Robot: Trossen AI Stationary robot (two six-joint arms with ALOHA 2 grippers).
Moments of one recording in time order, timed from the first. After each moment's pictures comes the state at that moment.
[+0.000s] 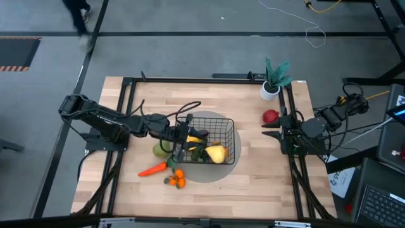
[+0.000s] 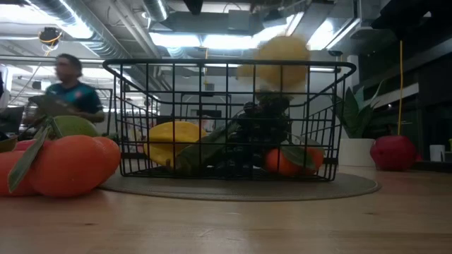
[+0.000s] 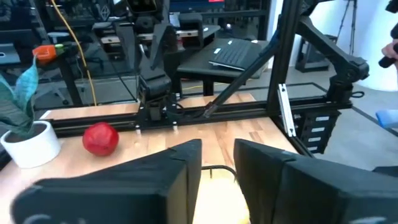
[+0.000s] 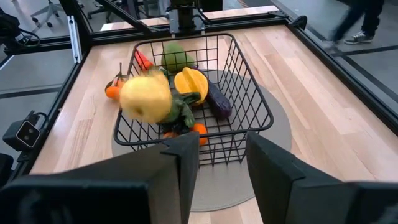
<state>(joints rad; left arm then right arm) -0.18 1.35 0.88 0.42 -0.07 0.01 0.53 0.51 0.70 -0.68 0.56 0.37</state>
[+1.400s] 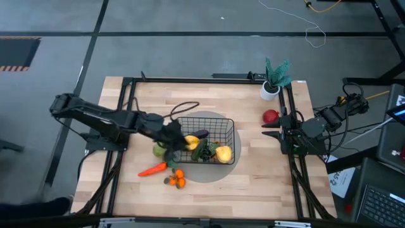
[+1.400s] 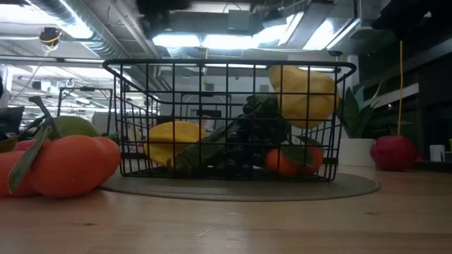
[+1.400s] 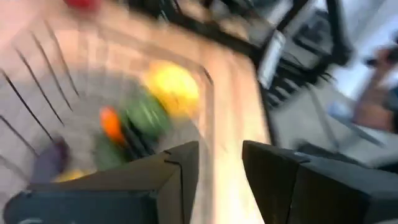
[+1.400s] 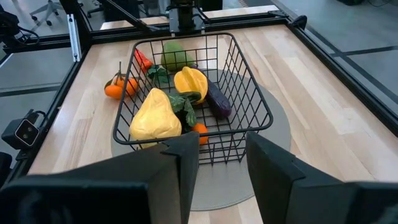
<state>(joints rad) -0.19 1.17 0.88 -0.09 0.04 -0.52 0.53 0.51 0.70 -0.69 0.57 0.36</state>
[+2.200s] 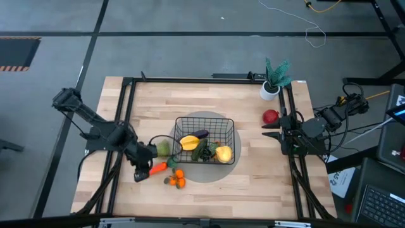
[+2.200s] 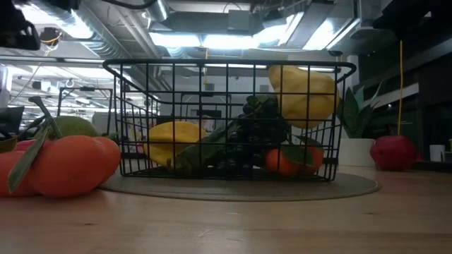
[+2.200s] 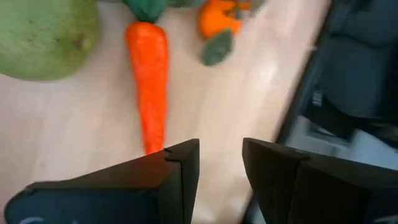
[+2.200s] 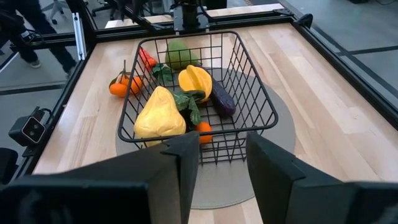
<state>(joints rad) -0.55 1.13 0.88 -0.79 0.13 -1.04 0.53 0.51 0.70 -0.69 0.55 0.36</state>
